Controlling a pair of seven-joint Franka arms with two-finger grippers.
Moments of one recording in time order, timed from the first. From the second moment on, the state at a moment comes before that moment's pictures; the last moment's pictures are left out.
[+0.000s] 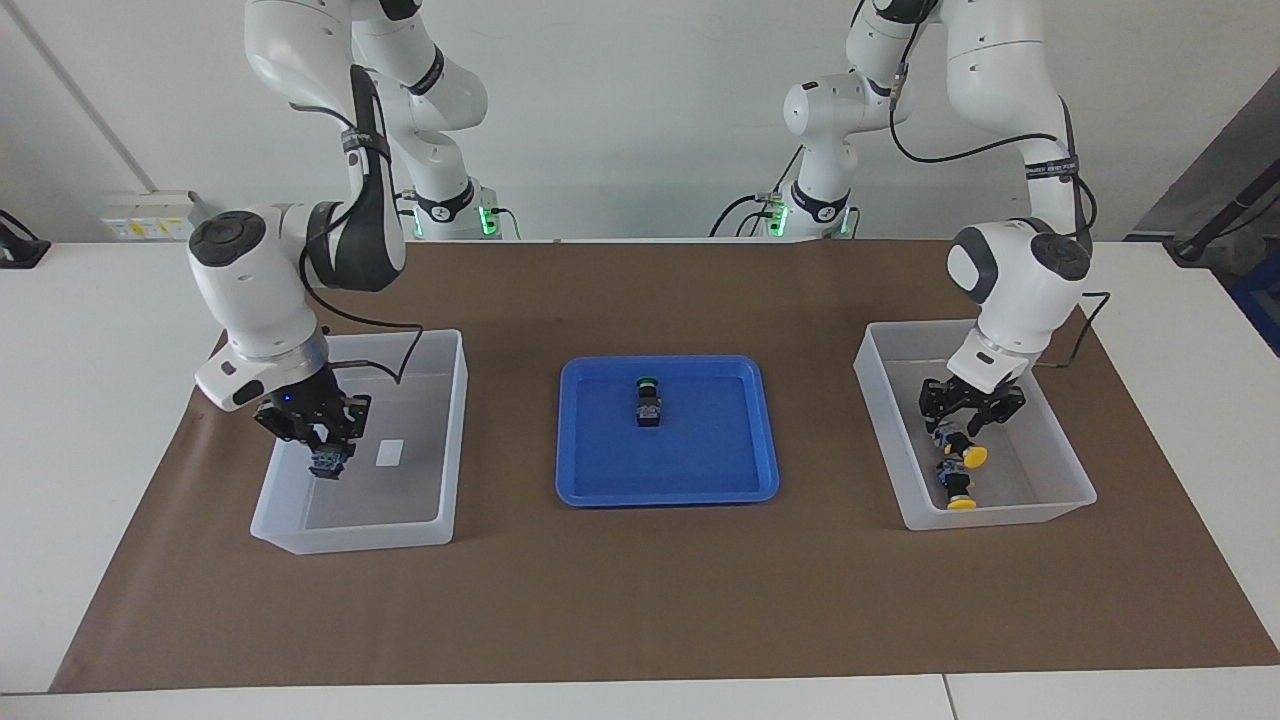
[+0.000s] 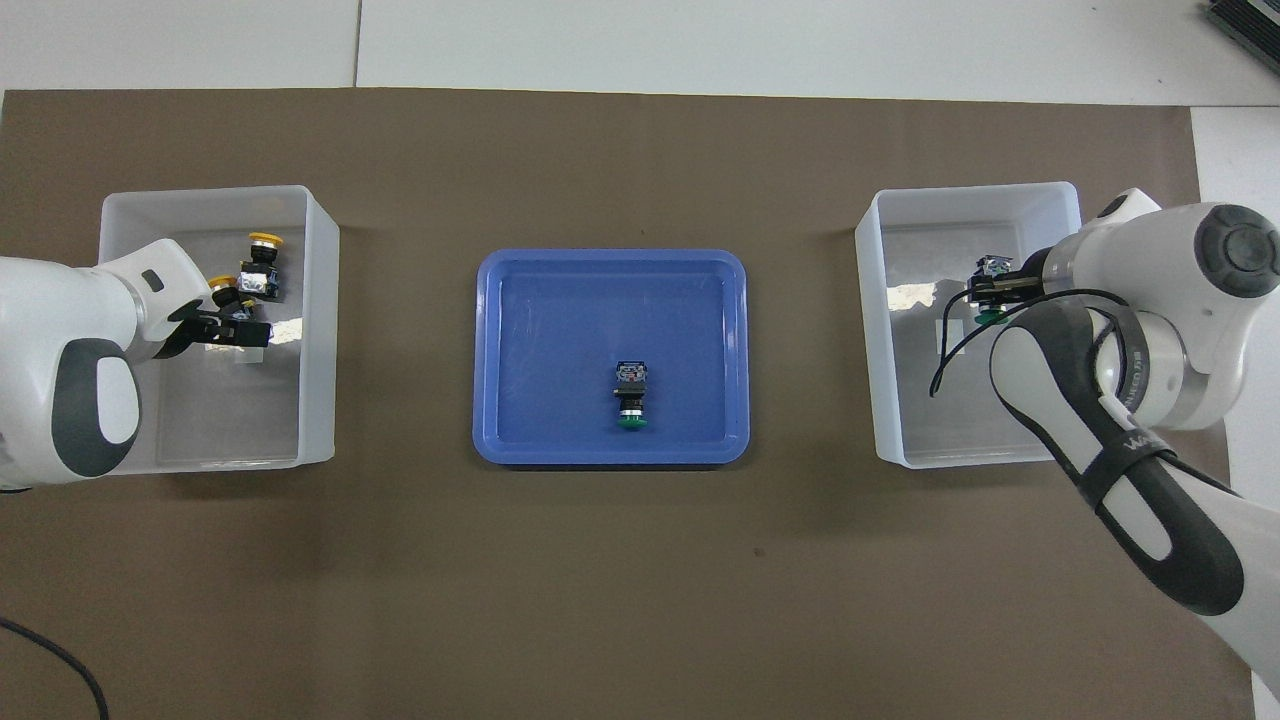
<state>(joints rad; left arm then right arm) 0.14 0.18 -0.09 -2.11 -0.01 2.47 0.29 0.00 0.31 -0.05 -1.96 0.03 2.43 -0.10</state>
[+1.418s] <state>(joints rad) 0.05 -0.03 -0.12 -1.64 -0.01 1.79 0.07 0.57 0.31 -0.03 -1.78 0.08 2.34 0.57</state>
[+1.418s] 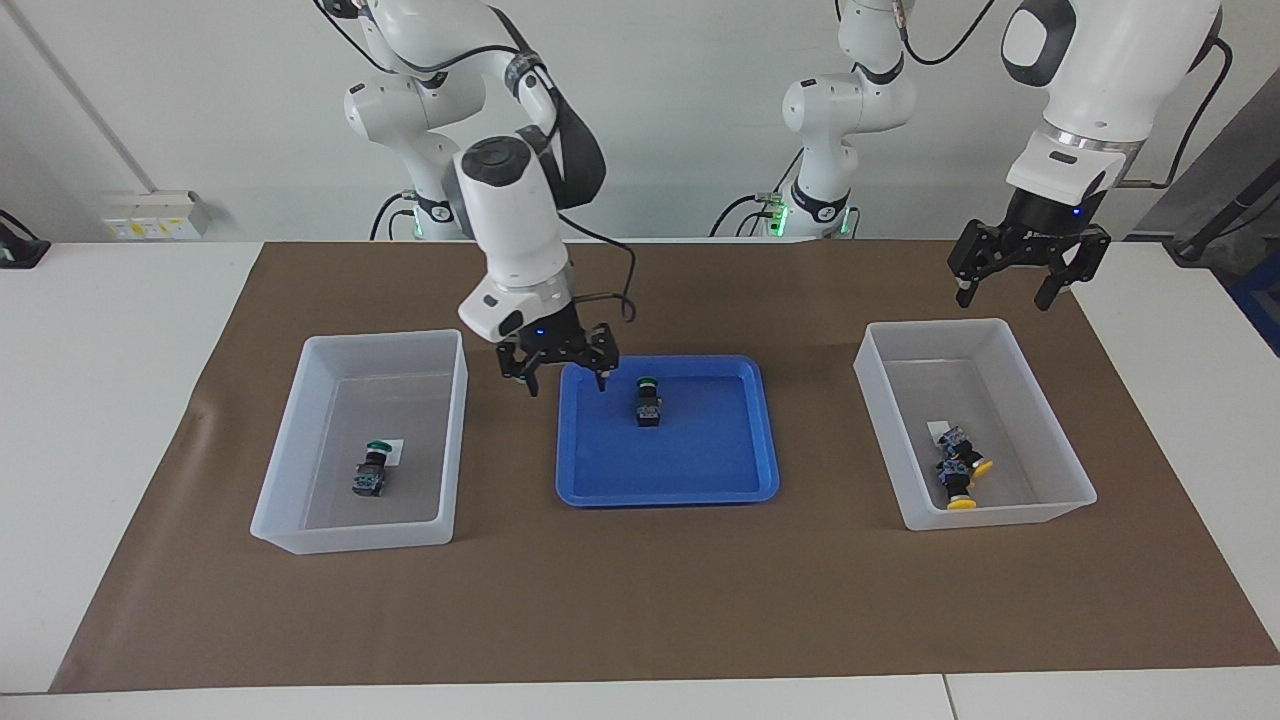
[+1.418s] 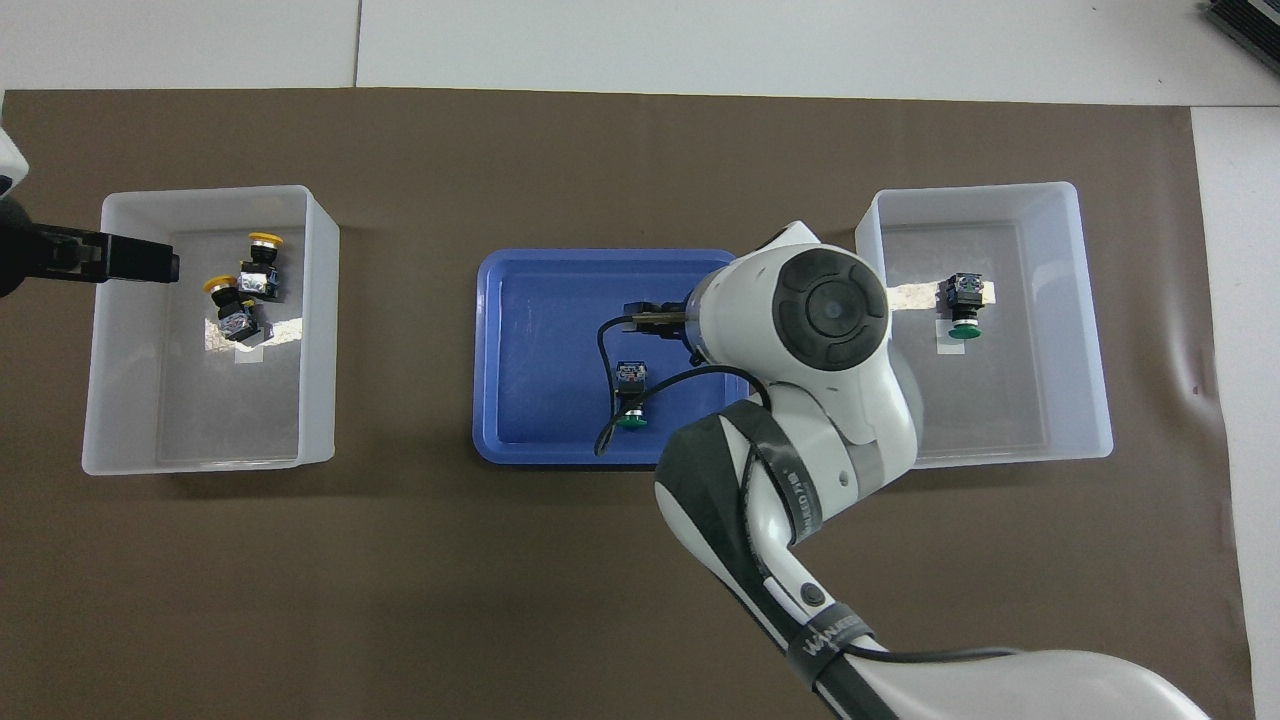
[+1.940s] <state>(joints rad) 0.02 0.04 -0.12 -1.49 -0.01 1.65 0.07 0.66 0.46 -0.04 -1.84 0.03 2.46 0.60</state>
